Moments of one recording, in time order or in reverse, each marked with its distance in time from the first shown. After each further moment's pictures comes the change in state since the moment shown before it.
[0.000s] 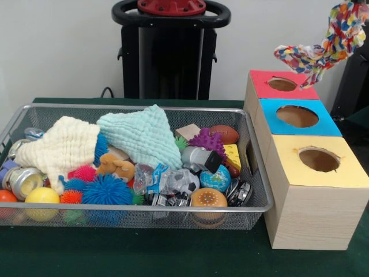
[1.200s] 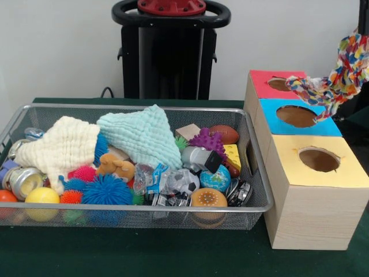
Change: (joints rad) arm -0.007 0.091 -0.009 -0.019 -0.004 -0.229 0.000
